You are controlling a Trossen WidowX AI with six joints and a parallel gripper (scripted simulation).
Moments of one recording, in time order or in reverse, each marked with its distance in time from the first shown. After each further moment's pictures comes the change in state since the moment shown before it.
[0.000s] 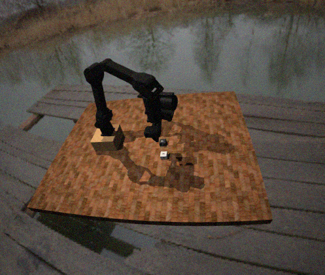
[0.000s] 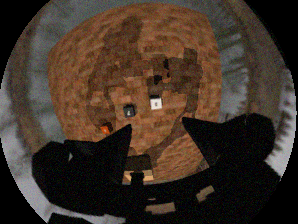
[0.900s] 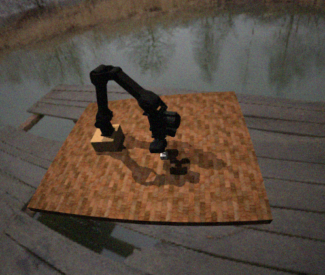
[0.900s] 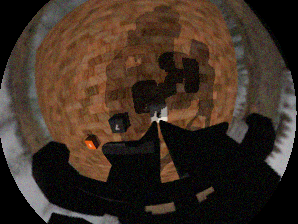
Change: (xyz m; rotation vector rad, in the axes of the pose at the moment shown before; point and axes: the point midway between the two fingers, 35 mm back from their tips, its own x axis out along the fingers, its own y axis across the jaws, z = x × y) arm 0.080 -0.008 0.004 -0.016 -0.002 -0.001
